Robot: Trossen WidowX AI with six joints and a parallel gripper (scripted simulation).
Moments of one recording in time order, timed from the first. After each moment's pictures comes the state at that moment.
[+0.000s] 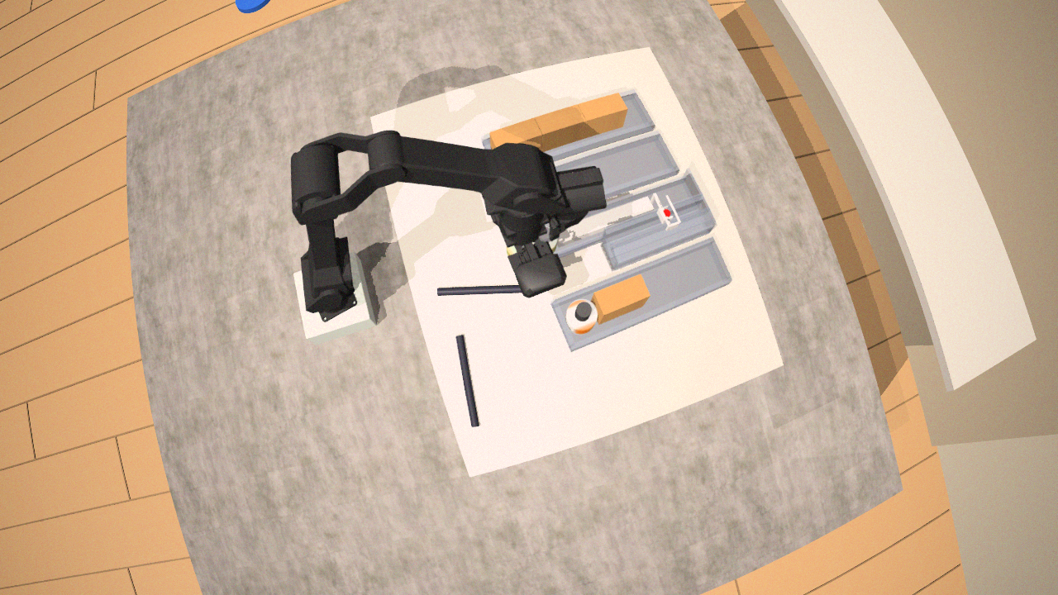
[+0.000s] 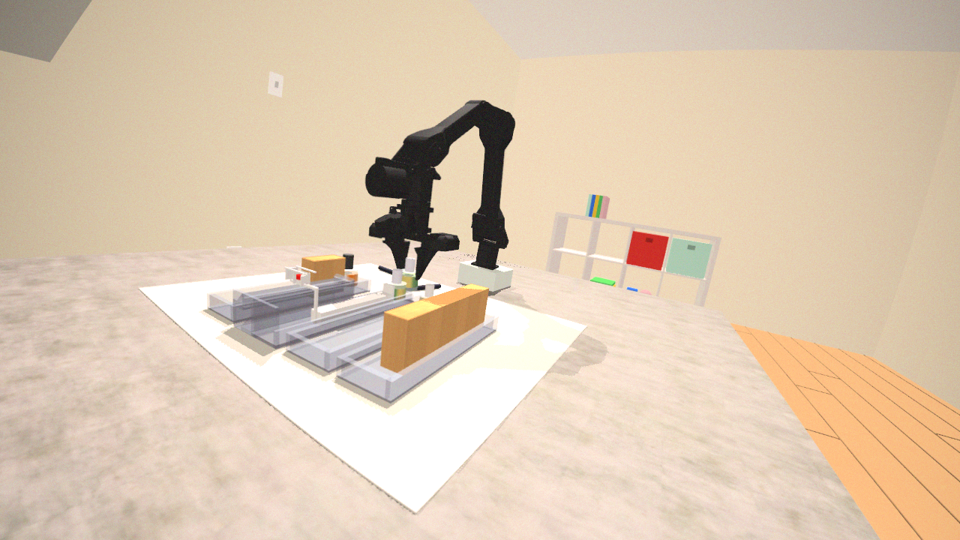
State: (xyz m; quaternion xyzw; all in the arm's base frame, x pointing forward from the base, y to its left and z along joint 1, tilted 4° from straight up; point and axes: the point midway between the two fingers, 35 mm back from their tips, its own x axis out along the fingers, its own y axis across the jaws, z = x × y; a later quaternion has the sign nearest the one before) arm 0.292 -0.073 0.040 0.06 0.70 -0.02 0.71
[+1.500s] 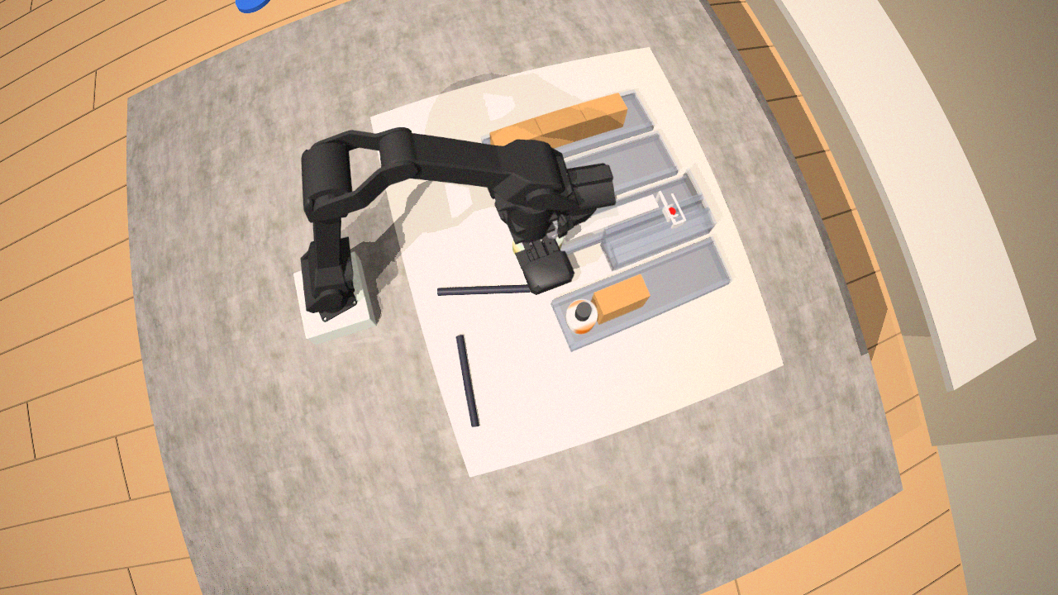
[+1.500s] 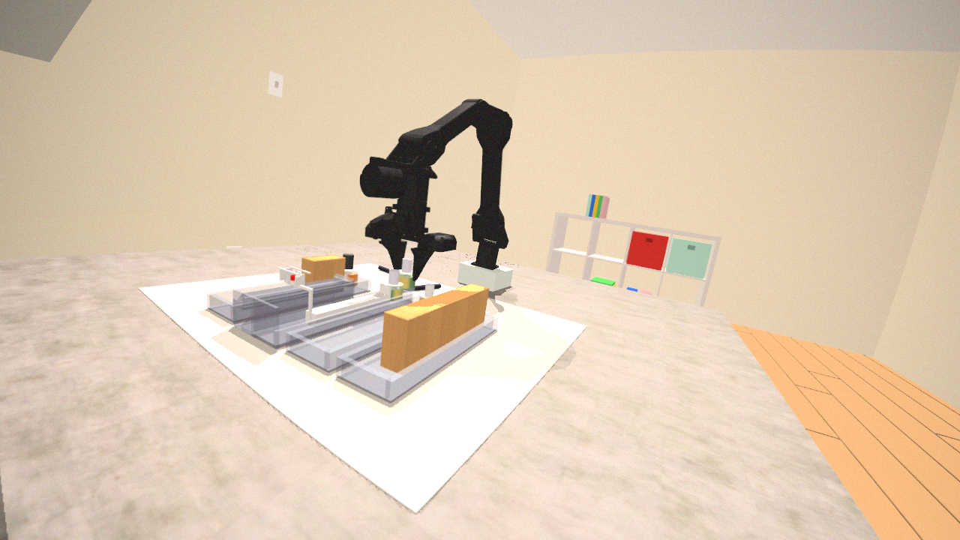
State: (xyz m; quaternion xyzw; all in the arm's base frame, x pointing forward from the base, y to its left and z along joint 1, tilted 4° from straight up) arm 0.303 -0.074 0.040 0.06 0.70 -0.02 0.71
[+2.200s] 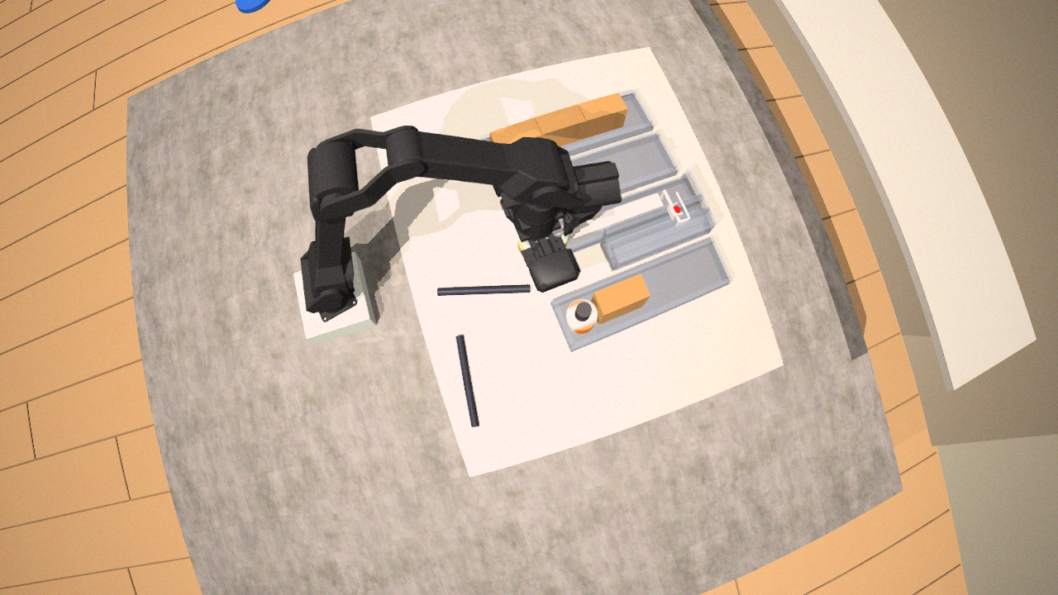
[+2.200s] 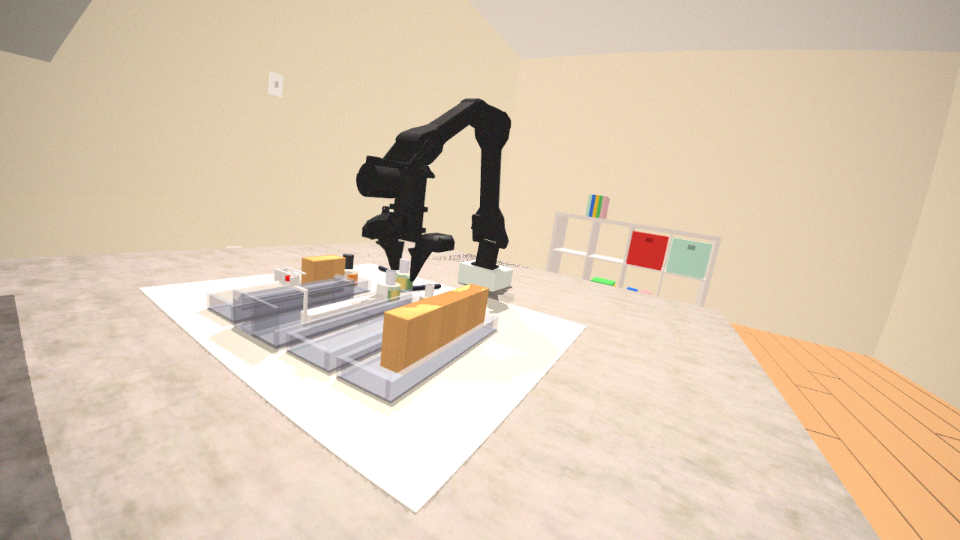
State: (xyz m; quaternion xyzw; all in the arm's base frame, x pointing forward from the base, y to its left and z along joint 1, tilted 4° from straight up) arm 0.311 -0.075 0.041 0.06 0.70 -0.02 0.71
